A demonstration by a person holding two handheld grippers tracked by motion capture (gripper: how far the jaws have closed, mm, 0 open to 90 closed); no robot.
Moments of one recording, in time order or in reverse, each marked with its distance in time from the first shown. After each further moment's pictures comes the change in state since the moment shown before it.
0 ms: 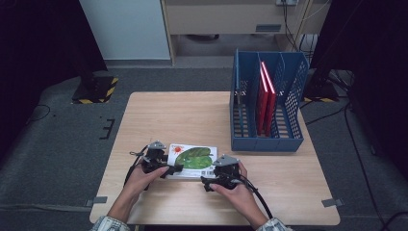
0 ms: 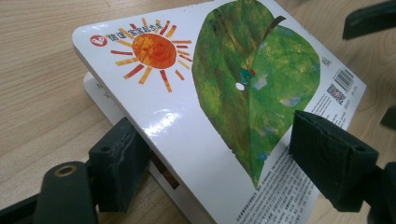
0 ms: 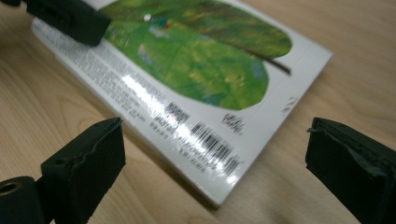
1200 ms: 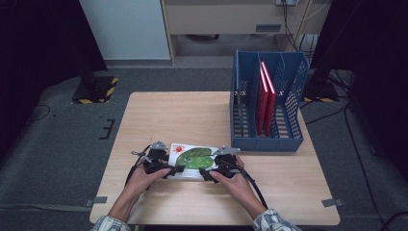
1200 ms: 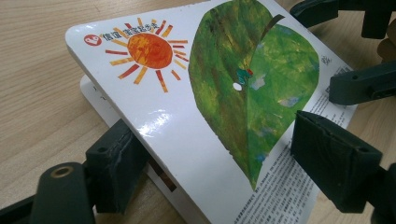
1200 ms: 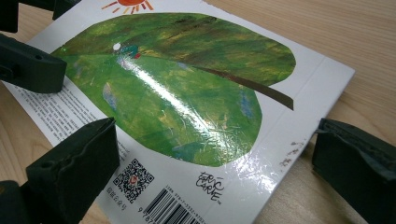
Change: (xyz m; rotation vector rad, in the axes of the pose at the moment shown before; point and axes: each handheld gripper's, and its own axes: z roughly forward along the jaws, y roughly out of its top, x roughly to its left) left arm -0.004 0.002 0.004 0.007 -0.002 0.029; right arm -0.023 0.007 0.036 -0.007 0.090 0.126
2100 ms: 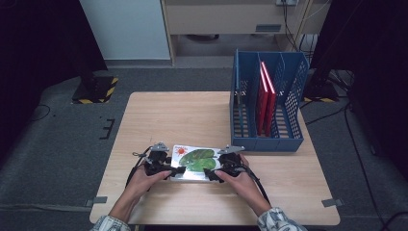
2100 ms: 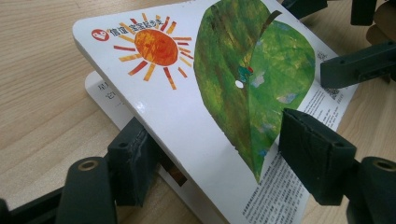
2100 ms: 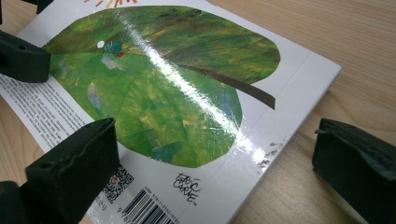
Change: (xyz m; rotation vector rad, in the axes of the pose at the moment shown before) left arm -0.004 -0.002 0.000 0.004 -0.035 0.018; right arm -0.015 -0.001 -0.008 0.045 0.013 -0.018
